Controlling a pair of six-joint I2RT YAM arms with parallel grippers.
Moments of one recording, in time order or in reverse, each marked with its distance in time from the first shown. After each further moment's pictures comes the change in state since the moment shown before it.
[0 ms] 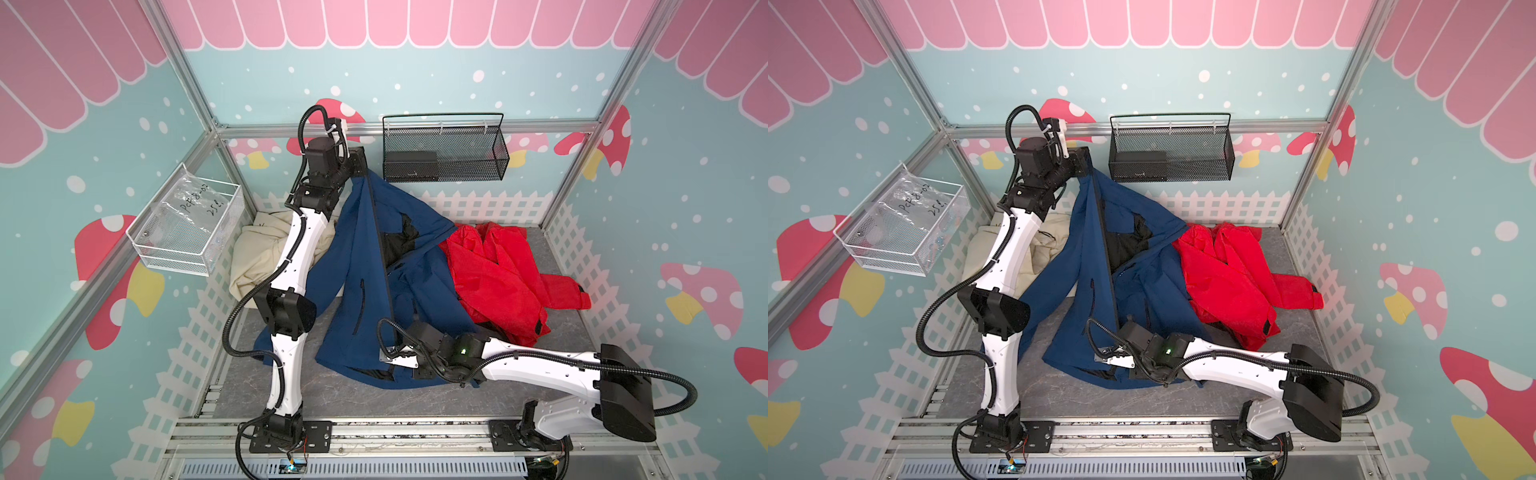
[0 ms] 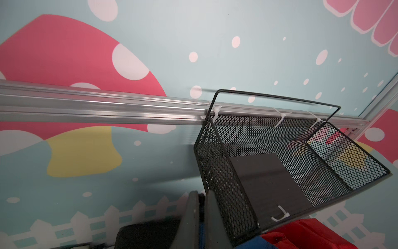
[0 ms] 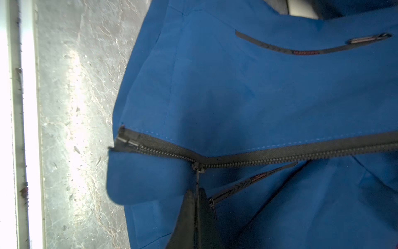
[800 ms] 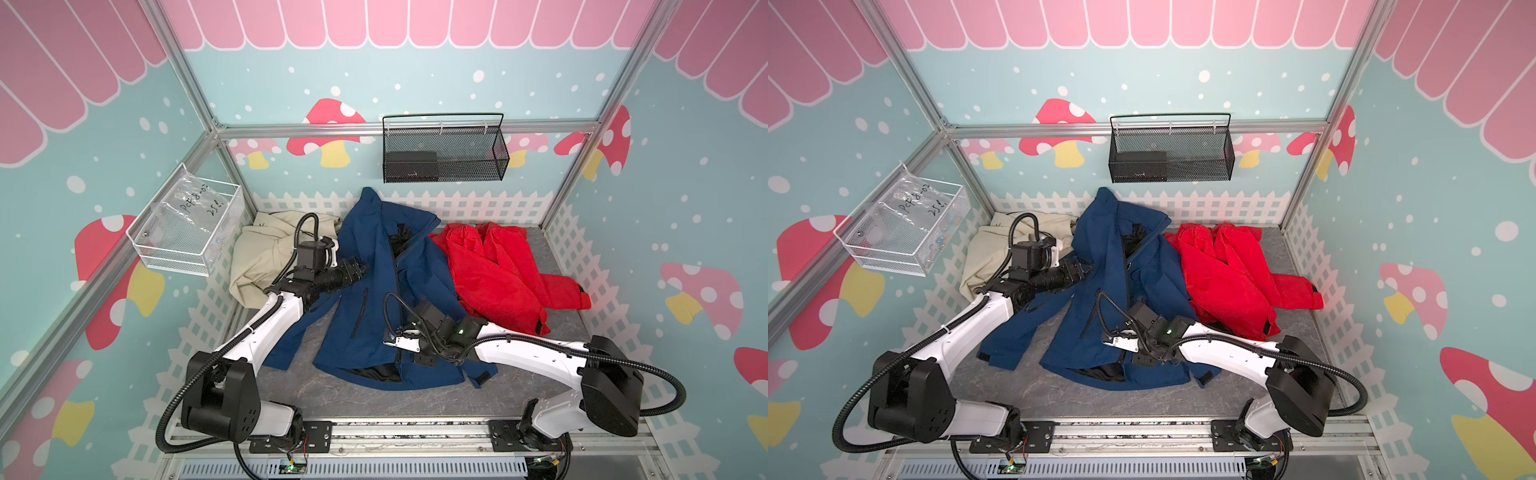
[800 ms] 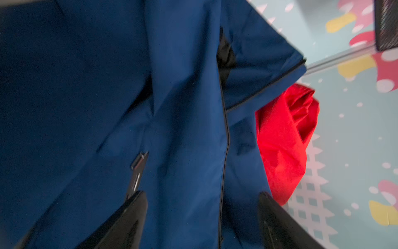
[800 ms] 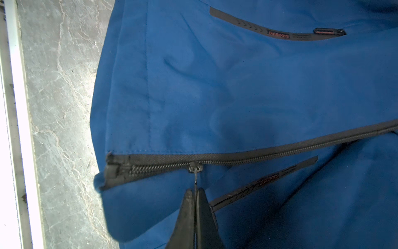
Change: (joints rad) left arm -0.032 -0.830 -1.531 0.071 0.252 -0.392; right arm -0.160 0.062 0.042 -0.009 -0.169 0.014
